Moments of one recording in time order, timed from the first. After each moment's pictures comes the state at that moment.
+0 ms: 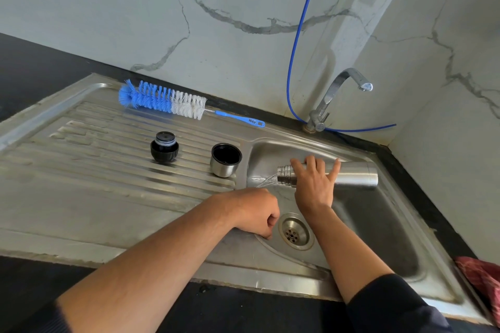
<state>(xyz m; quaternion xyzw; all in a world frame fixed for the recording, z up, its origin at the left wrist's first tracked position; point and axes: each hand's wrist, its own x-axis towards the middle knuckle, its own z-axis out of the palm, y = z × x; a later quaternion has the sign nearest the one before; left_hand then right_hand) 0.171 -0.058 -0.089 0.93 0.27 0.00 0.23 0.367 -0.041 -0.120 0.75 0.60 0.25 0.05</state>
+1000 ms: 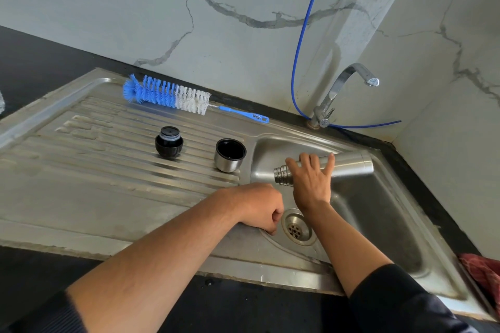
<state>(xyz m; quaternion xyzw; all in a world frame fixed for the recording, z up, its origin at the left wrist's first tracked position) 0.172 -0.056 -0.090 0.93 0.28 -0.01 0.23 0.358 -0.040 -0.126 0.72 0.64 0.26 0.09</state>
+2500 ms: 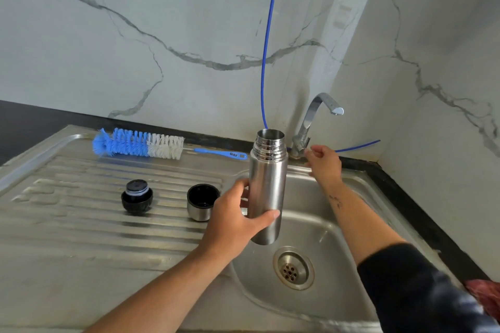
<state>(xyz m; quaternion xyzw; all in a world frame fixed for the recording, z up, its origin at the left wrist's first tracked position) 0.188 -0.050 -0.093 0.67 0.40 0.50 0.37 0.446 0.042 -0.045 0.74 0.42 -0.17 -0.50</state>
